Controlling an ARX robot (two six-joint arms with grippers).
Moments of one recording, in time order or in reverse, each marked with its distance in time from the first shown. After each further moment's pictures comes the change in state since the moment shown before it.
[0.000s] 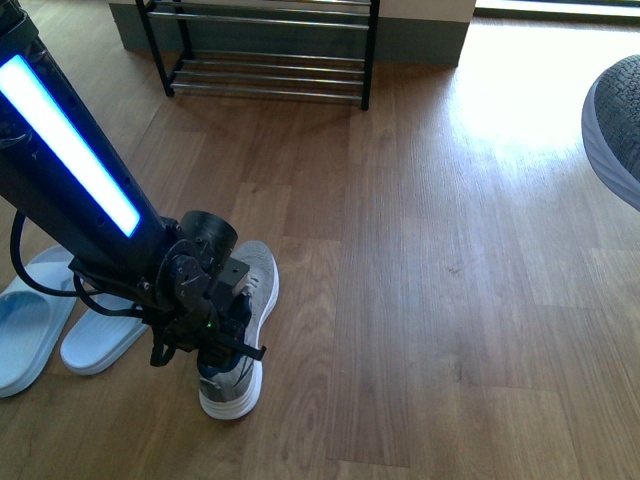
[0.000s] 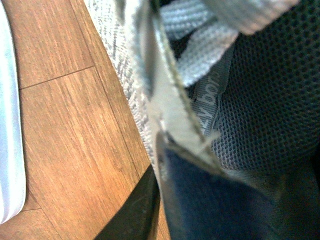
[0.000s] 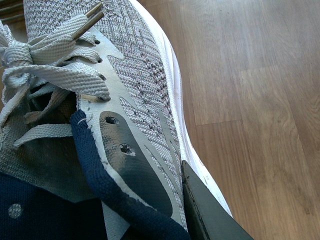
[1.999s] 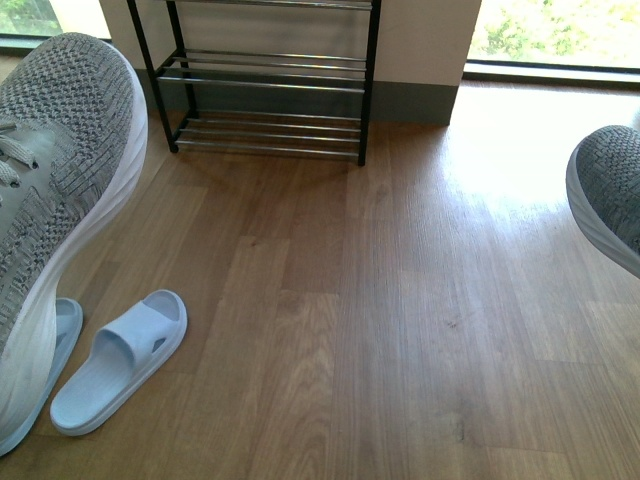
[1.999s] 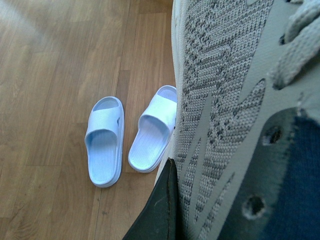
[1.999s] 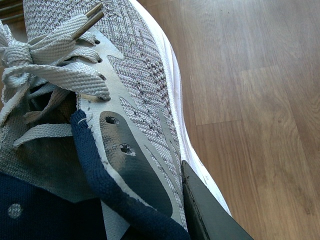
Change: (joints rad) left arm 0.173 -1.756 -1.213 0.230 -0.045 -0.057; right arm 0.000 0.000 0.000 0.000 0.000 0.000
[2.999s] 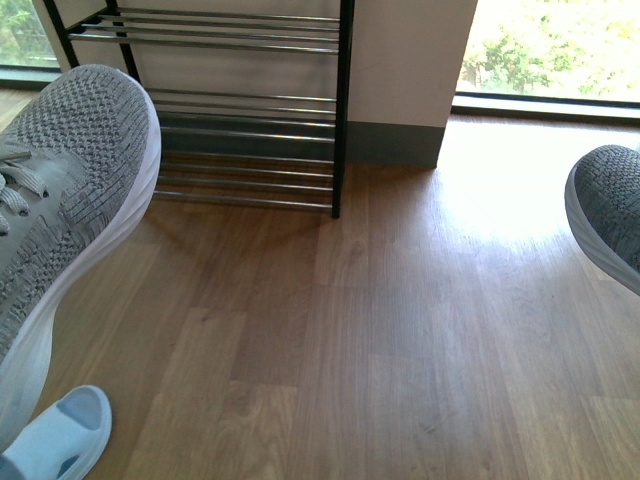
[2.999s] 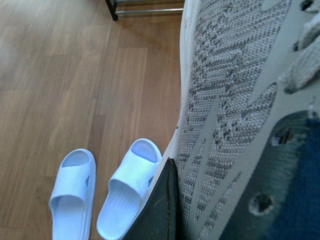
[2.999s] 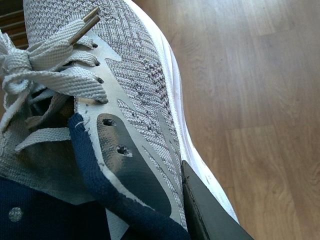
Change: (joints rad) left arm 0.002 -0.005 -0.002 -0.001 0.001 0.000; right arm 0.001 0.000 0.000 0.000 0.001 0.000
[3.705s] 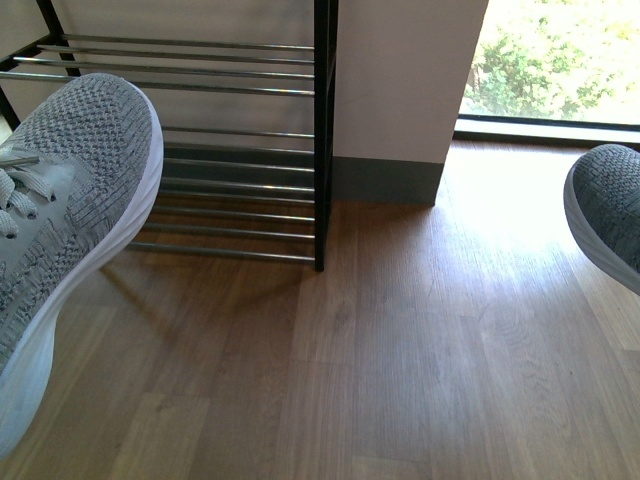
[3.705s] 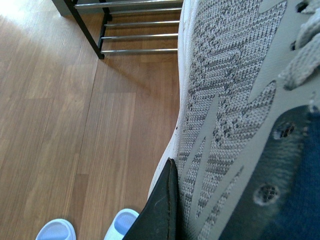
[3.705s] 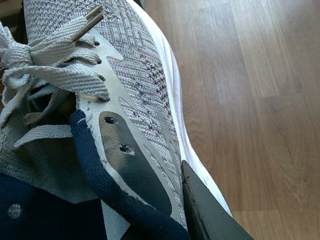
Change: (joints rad) left arm -0.002 -0.001 -0.002 0.000 0.003 0.000; right arm -0.002 0.000 0.000 0.000 -0.002 0.000
